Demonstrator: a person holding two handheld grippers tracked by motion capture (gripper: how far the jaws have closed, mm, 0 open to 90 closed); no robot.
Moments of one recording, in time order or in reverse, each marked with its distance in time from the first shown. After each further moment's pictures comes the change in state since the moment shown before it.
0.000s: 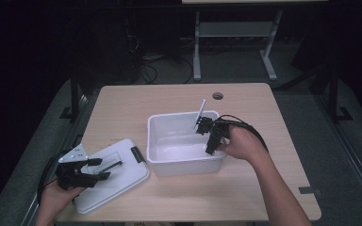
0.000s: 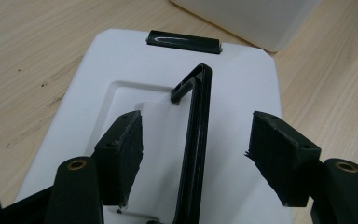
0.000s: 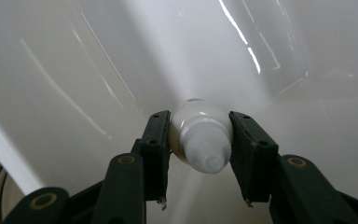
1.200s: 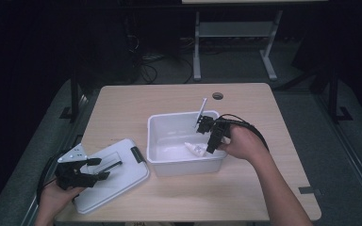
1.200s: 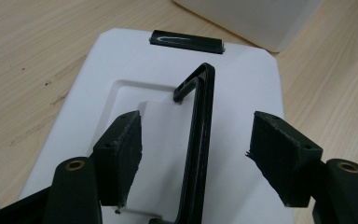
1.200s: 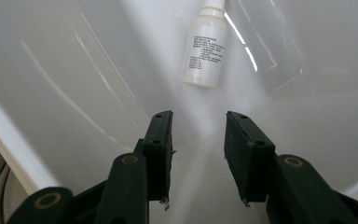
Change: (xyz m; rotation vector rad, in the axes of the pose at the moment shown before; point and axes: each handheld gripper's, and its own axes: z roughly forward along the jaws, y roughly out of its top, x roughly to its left) left arm 0.001 0.000 -0.001 -0.002 0.005 -0.003; right arm 0.001 -0.002 -0.008 -0.007 -0.009 0.014
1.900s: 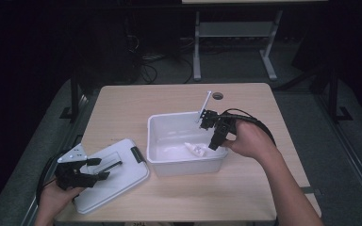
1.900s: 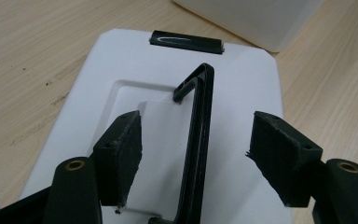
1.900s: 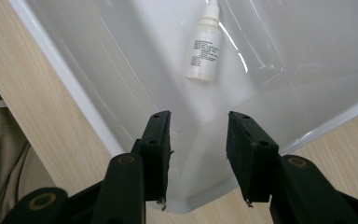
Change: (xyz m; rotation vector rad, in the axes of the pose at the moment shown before) left arm 0.000 0.000 -0.001 0.005 0.005 0.009; right arm 0.010 -0.007 -0.039 -0.034 -0.025 -0.008
